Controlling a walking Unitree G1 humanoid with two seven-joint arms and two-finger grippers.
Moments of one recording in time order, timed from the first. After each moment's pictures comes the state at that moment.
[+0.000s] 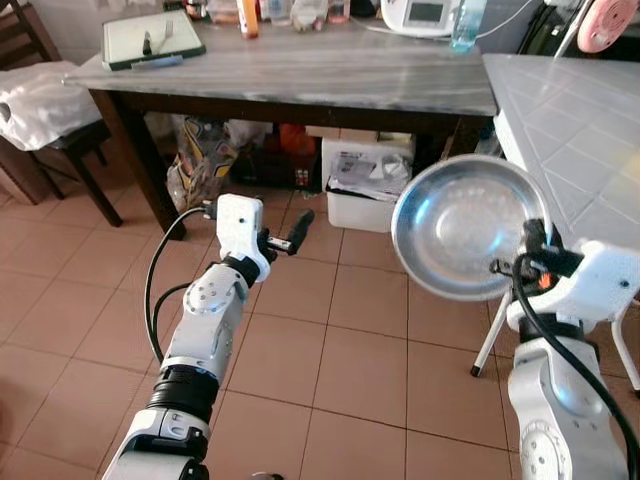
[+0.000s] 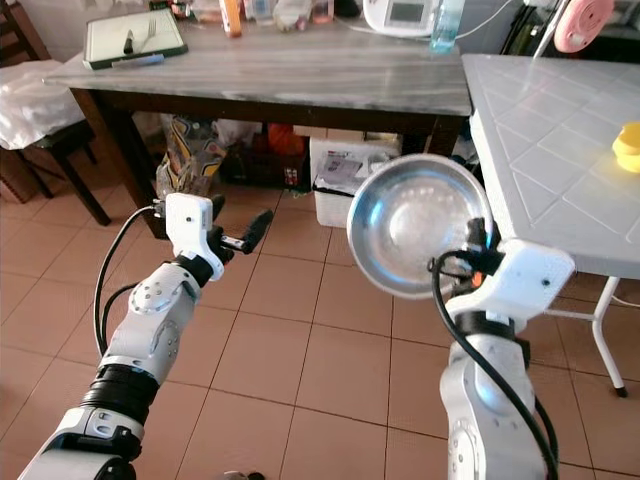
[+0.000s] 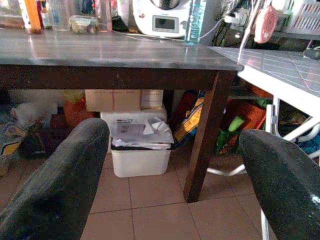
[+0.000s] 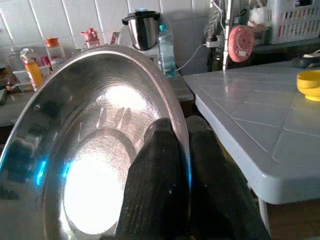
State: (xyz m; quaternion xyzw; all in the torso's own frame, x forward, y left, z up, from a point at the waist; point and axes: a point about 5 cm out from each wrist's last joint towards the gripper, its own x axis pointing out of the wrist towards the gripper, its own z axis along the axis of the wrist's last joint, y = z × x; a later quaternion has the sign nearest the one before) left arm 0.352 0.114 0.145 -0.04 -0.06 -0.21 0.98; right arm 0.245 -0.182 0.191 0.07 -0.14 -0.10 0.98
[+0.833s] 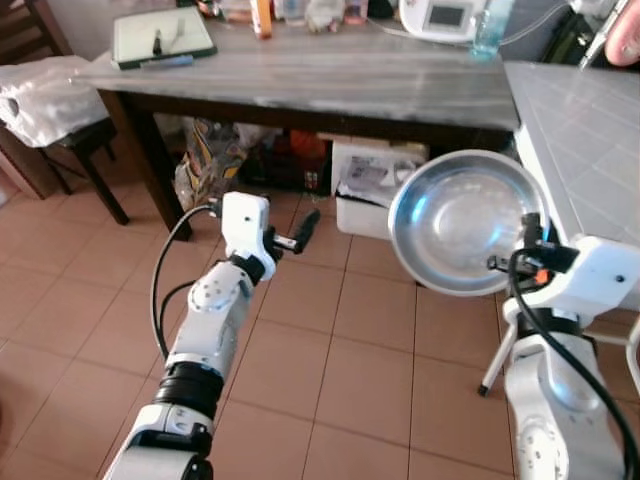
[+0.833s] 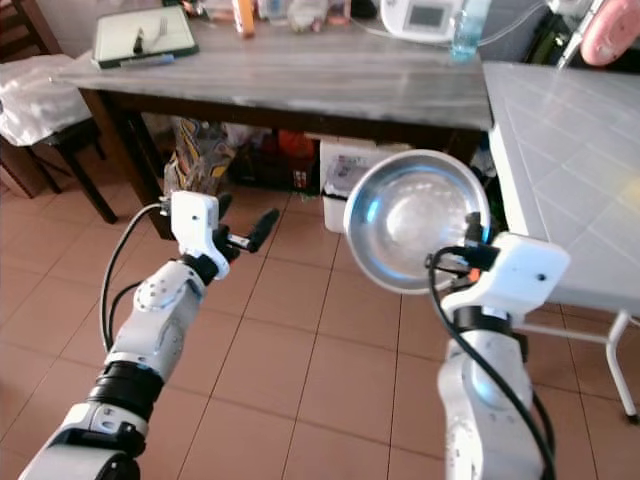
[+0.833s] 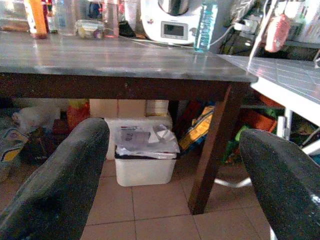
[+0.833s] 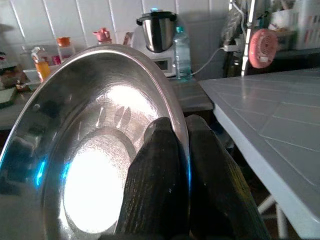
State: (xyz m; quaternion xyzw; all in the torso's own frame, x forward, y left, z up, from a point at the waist) left arm 0.354 0.109 0.147 -0.04 -0.06 -0.22 0.97; right arm 0.248 -0.178 0.191 0.06 -0.15 -0.09 0.98
